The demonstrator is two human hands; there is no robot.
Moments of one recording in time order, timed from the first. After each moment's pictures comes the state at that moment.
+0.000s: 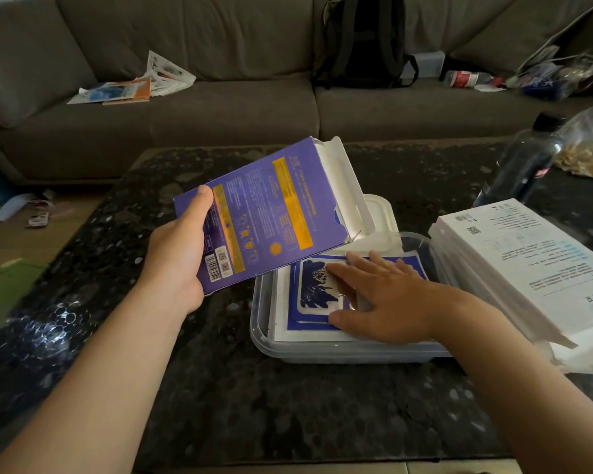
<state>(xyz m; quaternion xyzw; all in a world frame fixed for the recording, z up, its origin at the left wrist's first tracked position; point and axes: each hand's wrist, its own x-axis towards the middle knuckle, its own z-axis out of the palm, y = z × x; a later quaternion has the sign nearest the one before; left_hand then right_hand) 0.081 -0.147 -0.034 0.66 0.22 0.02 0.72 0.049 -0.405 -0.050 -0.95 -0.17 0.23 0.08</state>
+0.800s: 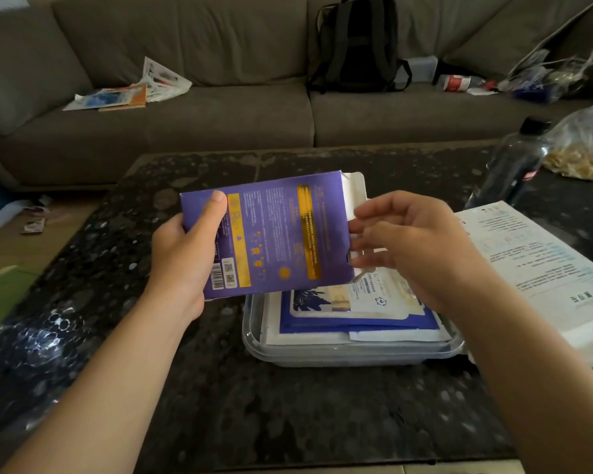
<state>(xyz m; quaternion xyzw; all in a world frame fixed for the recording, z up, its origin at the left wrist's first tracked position) 0.073 -0.164 -0.031 0.69 0.17 0.09 0.70 0.043 -0.403 0.002 -0.77 0.04 -0.02 0.63</state>
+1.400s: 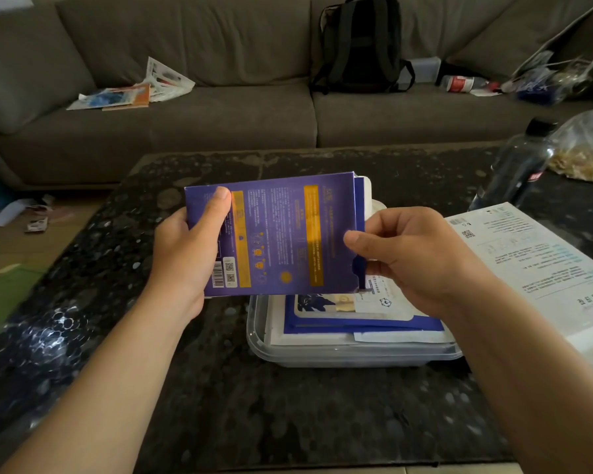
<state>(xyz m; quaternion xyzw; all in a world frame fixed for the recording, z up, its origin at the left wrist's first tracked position) 0.072 -0.160 -0.030 0.70 0.13 0.10 0.69 0.041 -0.397 0.000 -0.75 0.02 0.05 0.66</state>
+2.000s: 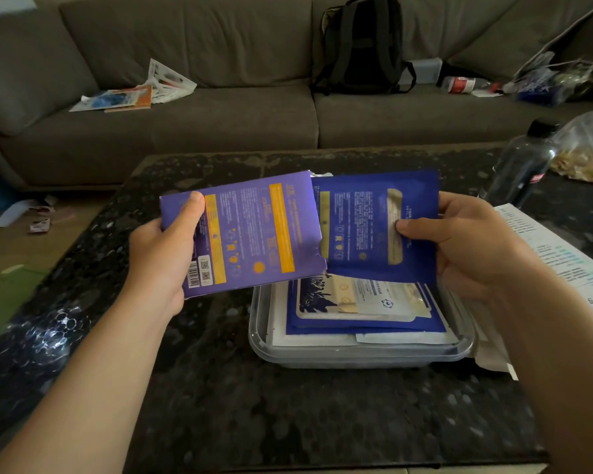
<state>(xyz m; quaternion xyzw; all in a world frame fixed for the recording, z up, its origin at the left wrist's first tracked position) 0.081 -0.135 -0.033 0.69 0.21 0.12 0.68 0.052 -0.436 0.001 -0.66 0.07 0.03 0.75</state>
